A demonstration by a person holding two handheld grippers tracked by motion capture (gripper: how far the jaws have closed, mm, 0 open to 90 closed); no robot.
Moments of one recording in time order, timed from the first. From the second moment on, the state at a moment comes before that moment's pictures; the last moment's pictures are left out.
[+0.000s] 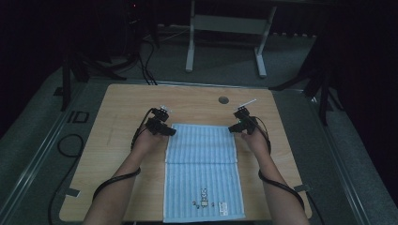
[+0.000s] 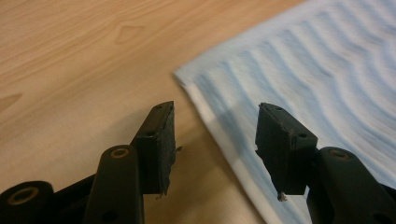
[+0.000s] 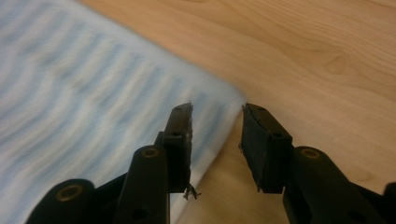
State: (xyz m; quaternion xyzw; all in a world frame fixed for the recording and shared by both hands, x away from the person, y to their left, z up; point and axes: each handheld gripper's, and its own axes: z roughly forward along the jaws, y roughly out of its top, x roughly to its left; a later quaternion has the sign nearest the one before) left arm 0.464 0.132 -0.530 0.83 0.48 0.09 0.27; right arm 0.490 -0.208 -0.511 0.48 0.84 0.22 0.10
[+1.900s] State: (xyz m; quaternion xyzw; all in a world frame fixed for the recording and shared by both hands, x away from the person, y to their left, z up) left arm 0.310 0.155 -0.471 0.81 0.38 0.07 0.44; right arm 0.350 -0.226 -0.426 0.31 0.86 0.38 0.13
